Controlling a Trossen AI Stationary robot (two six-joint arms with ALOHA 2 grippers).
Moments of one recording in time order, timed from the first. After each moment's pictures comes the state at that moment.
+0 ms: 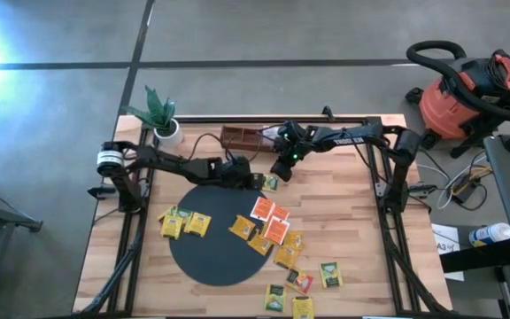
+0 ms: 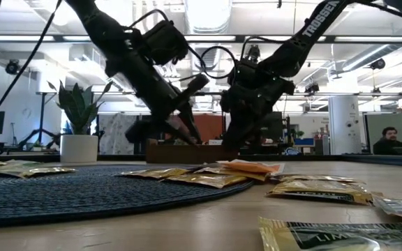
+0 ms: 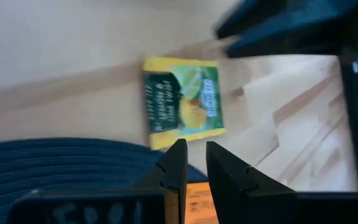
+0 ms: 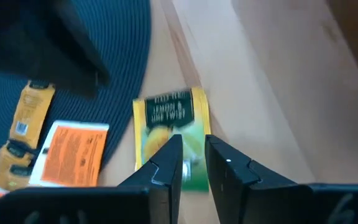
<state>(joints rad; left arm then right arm) 0.13 1.73 0.93 0.07 -0.08 -1.19 -0.48 1.89 1.08 -0.17 -0.50 0.12</state>
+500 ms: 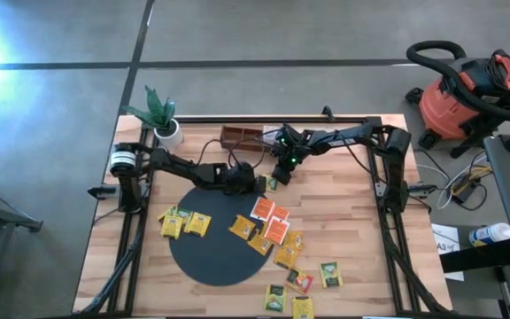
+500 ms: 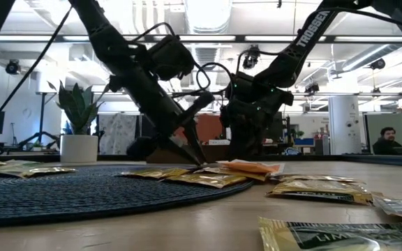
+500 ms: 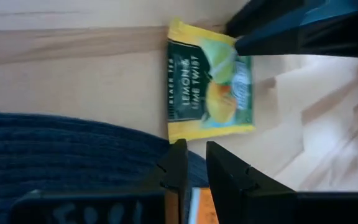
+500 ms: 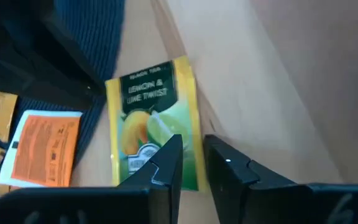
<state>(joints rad) 0.12 1.84 0.93 0.13 -0.08 -1.28 -0.47 1.97 1.08 -0.17 -0.51 0.15</state>
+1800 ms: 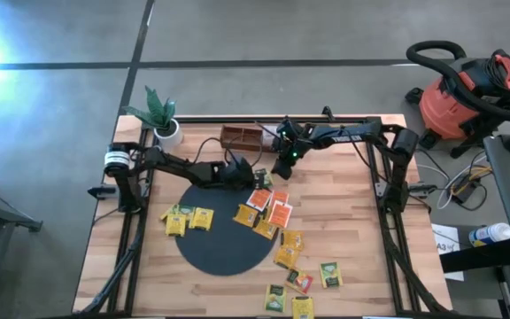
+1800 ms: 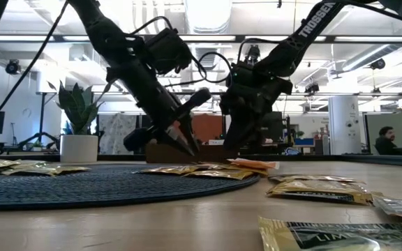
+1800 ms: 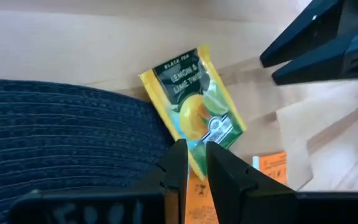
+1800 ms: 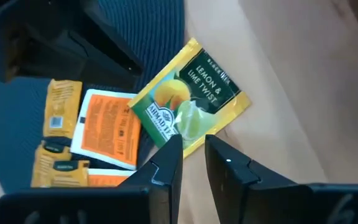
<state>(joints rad) 0.12 1.78 0.93 0.07 -0.22 -1.23 -0.49 1.90 1.13 -0.27 -0.54 0.12</state>
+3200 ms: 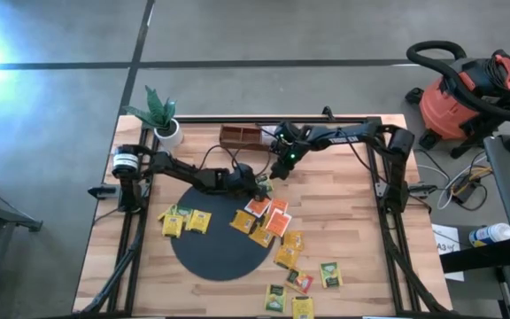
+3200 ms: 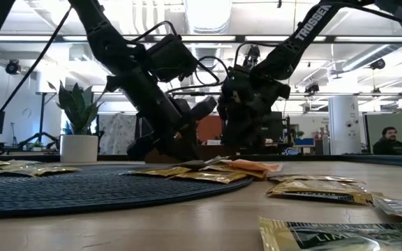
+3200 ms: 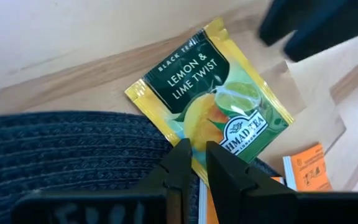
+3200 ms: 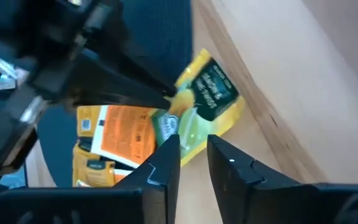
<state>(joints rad) 0.06 1.88 0.93 0.10 -0.21 -1.03 -0.48 1.95 1.14 -0.27 -0.67 0.32</state>
